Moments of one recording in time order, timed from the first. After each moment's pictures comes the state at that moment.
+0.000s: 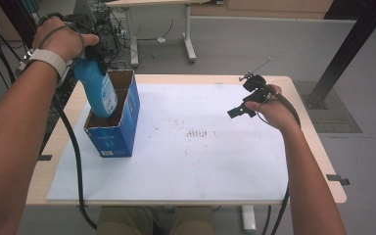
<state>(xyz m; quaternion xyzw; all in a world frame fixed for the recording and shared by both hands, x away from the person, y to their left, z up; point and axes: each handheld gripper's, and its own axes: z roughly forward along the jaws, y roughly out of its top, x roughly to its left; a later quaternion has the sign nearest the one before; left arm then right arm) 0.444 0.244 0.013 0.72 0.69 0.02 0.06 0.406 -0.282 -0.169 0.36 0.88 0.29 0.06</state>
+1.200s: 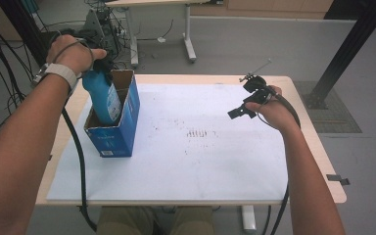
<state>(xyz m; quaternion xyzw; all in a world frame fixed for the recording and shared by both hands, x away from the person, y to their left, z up) 0.456 0.238 -0.025 0.73 0.68 0.01 0.05 0.405 -0.283 -0.171 0.37 0.88 0.29 0.06</state>
